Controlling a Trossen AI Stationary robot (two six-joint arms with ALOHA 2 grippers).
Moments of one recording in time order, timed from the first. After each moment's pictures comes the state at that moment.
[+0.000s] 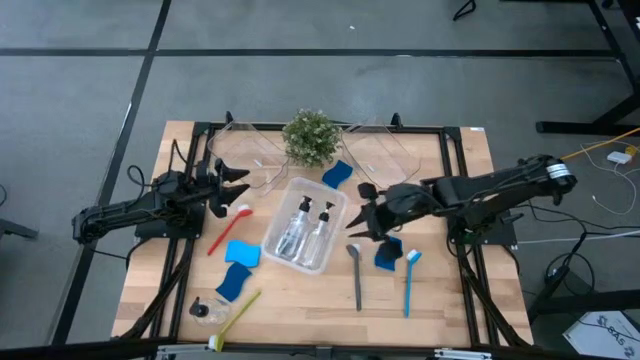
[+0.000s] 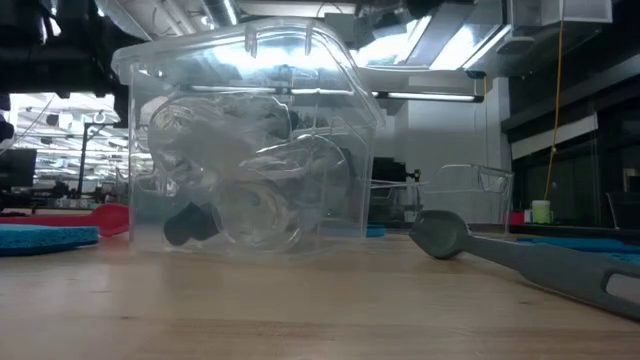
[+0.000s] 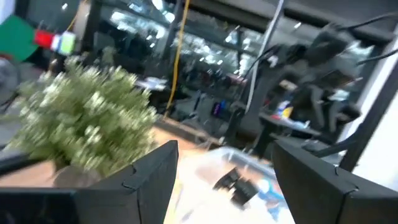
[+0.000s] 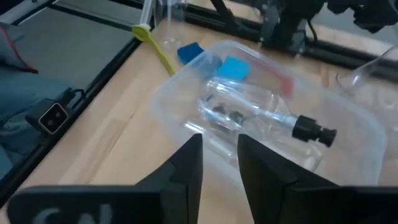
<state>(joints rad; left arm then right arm) 0.28 0.00 0.01 0.20 0.01 -0.39 0.21 1.27 1.10 -0.34 -0.02 -0.17</state>
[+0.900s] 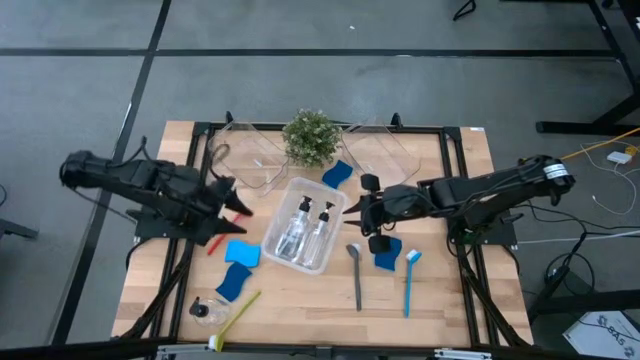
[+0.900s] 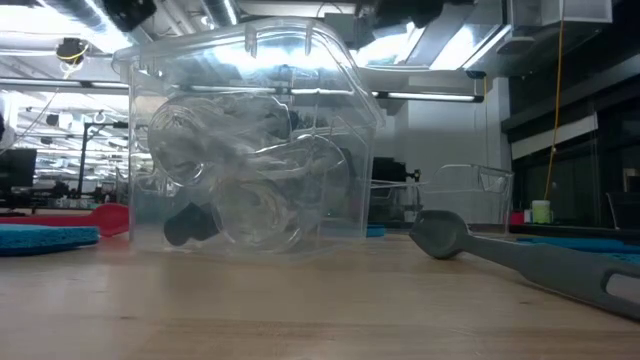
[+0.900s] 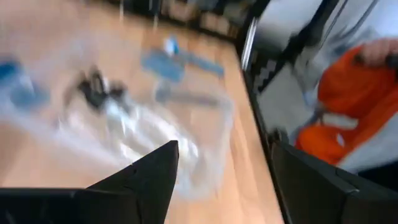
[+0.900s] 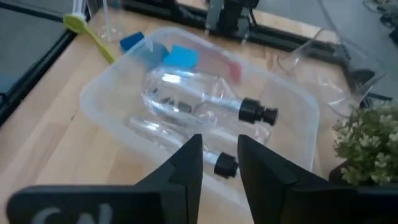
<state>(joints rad) -0.23 0.69 0.83 -0.60 0.06 -0.45 0.21 1.30 1.09 -0.32 0.20 -0.14</state>
